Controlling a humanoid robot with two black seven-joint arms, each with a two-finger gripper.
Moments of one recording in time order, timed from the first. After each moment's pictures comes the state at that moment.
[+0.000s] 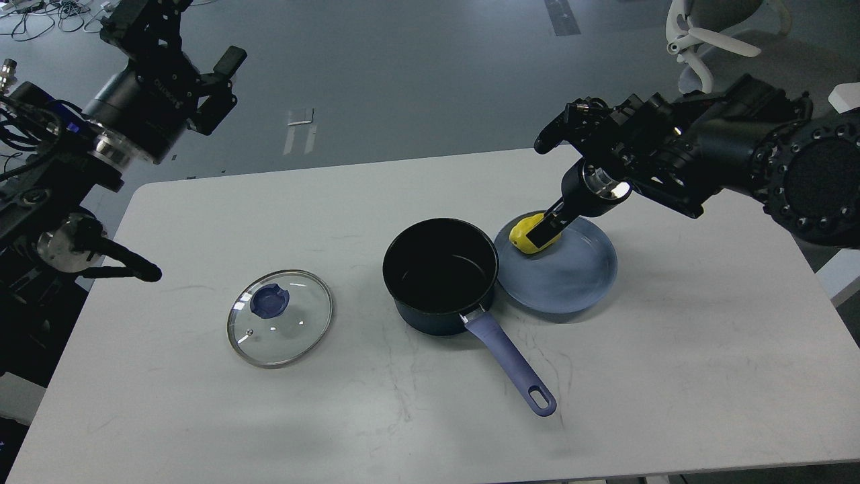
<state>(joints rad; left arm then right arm) -0.85 0.74 -0.67 -1.24 0.37 -0.21 -0.41 1.46 0.00 -1.01 0.49 -0.92 0.43 0.49</state>
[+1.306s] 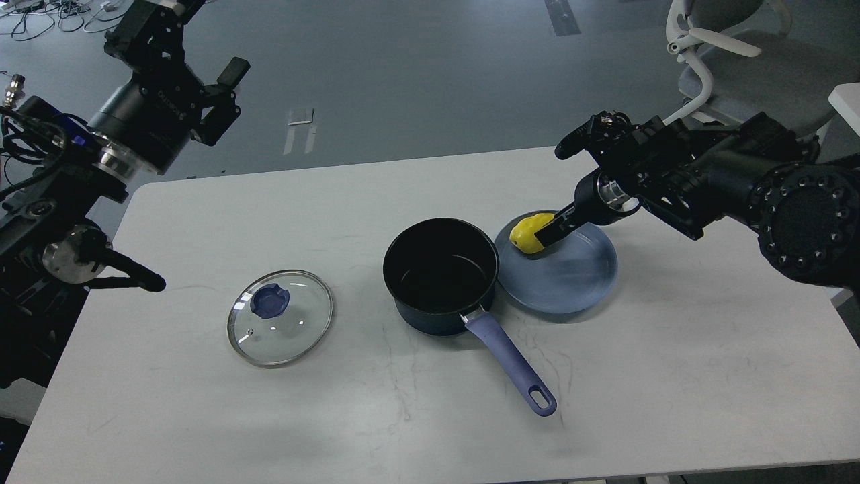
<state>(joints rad) -0.80 0.73 -0.71 -1.26 0.38 -0.20 -0.40 1.32 0.00 -1.02 0.33 -0.84 0.39 0.49</state>
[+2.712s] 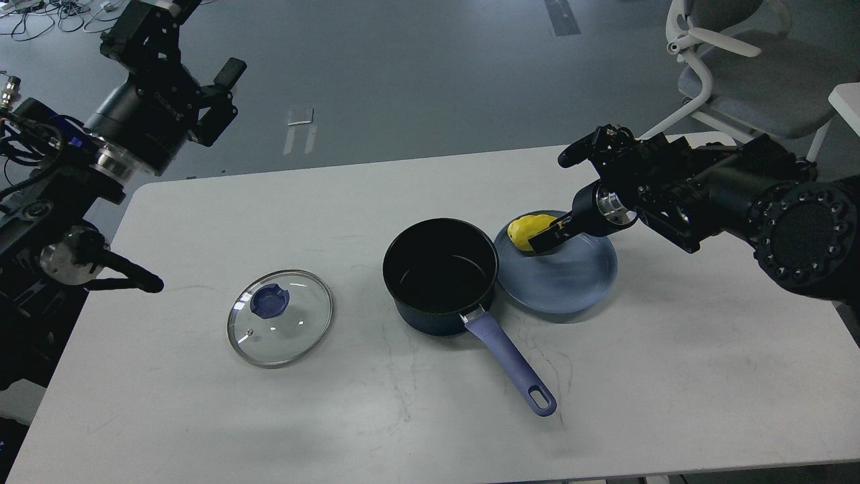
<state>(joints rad) -0.79 0.74 -0.72 -1.26 0.38 -0.21 -0.40 1.27 0.00 -0.96 0.31 -0.80 0.37 0.49</state>
